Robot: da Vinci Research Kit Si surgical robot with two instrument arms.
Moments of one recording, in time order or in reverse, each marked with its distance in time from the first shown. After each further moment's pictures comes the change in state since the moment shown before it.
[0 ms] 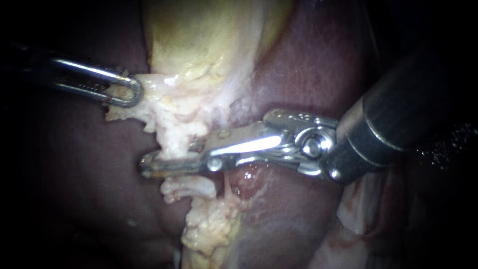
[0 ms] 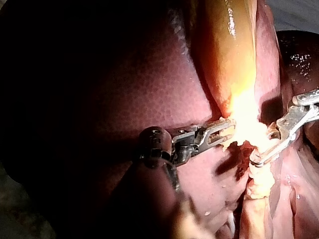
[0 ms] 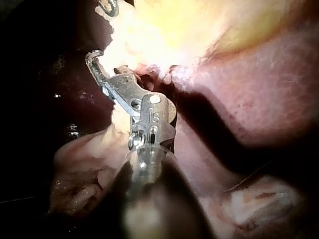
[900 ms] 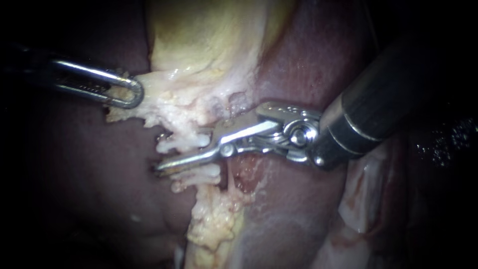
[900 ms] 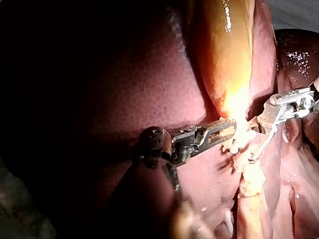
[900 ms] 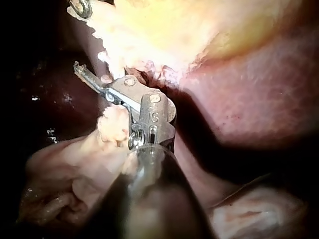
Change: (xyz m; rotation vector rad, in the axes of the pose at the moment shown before) right arm -0.003 0.008 -0.001 -0.100 0.062 -0.088; left arm 0.000 0.000 0.000 0.001 0.001 0.001
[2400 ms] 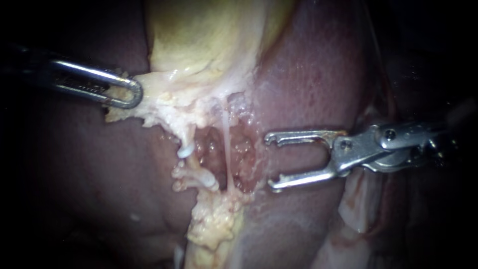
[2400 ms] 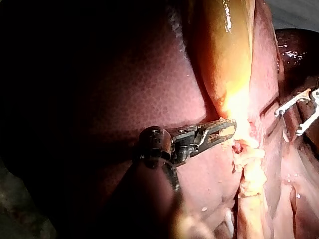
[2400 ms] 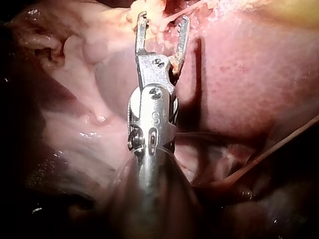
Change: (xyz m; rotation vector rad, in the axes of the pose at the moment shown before) right arm -0.004 -0.008 -0.017 -0.089 -0.015 -0.464; left arm 0.000 0.000 0.000 -0.001 -0.002 0.001
